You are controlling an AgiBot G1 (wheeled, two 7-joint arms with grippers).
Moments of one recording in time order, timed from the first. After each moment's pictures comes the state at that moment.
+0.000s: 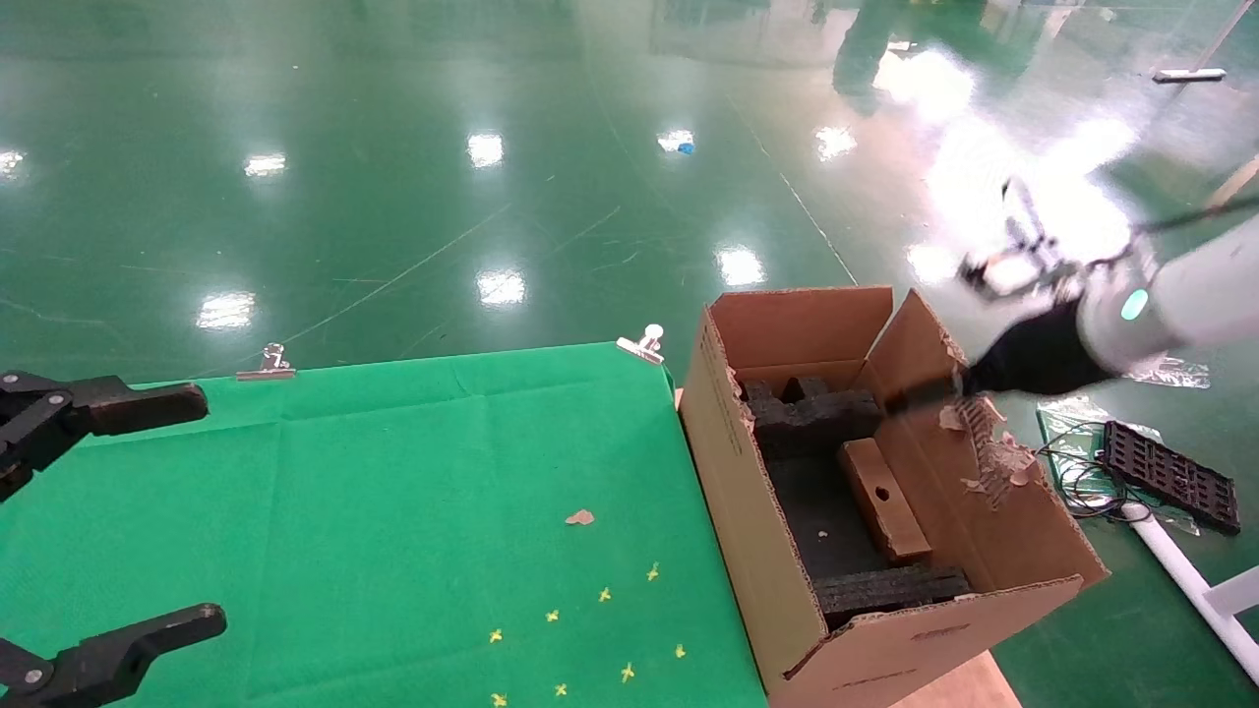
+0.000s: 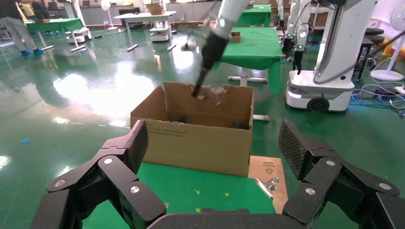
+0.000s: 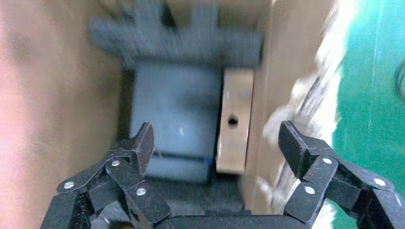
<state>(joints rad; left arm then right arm) -1.08 0.60 0.31 -1.28 0.71 1.48 -0.17 1.97 -0.79 -1.62 0.12 -1.18 -1.21 0.77</state>
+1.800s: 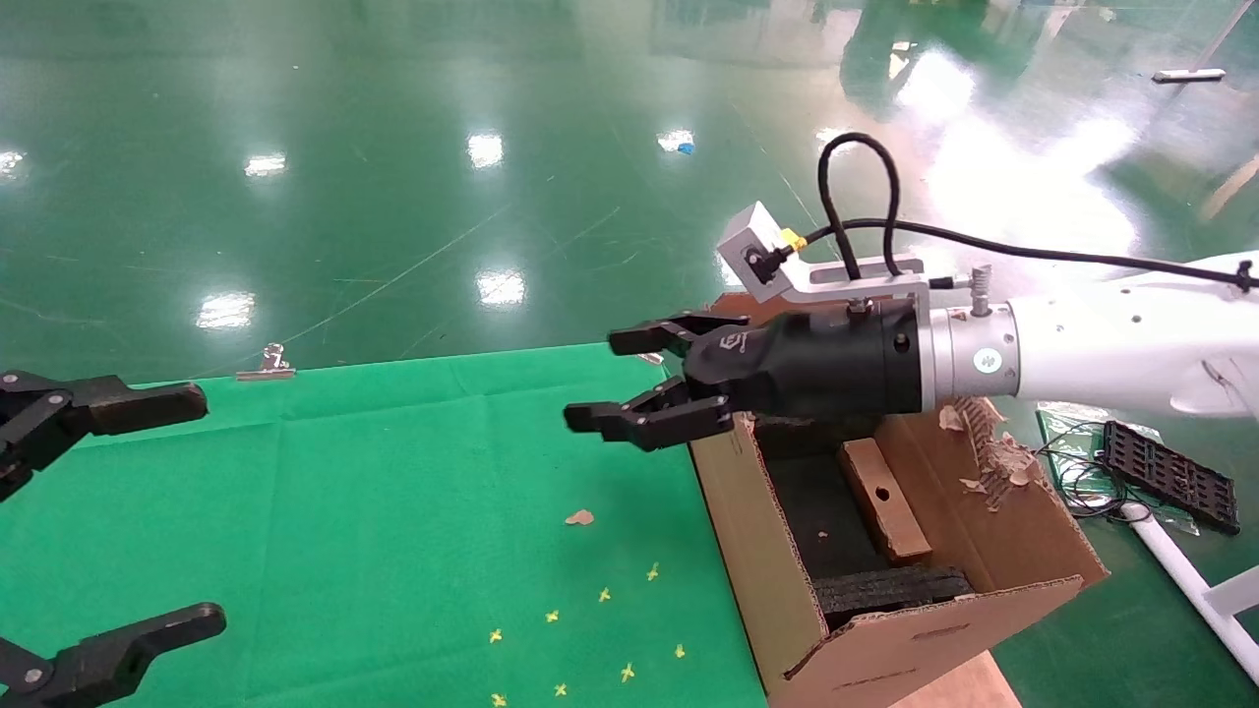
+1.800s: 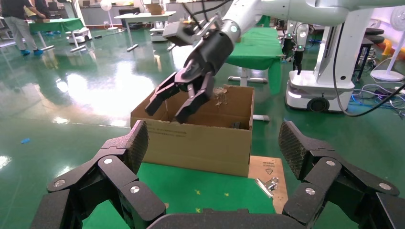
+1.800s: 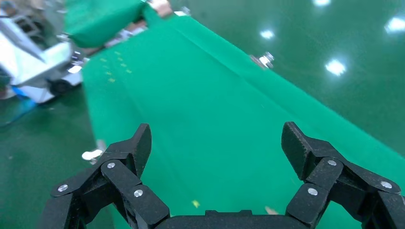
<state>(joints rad) -1.08 0.60 0.32 -1.28 0.71 1.48 -0.17 1.46 -0.66 -0.78 0.87 -0.90 -1.36 0.37</state>
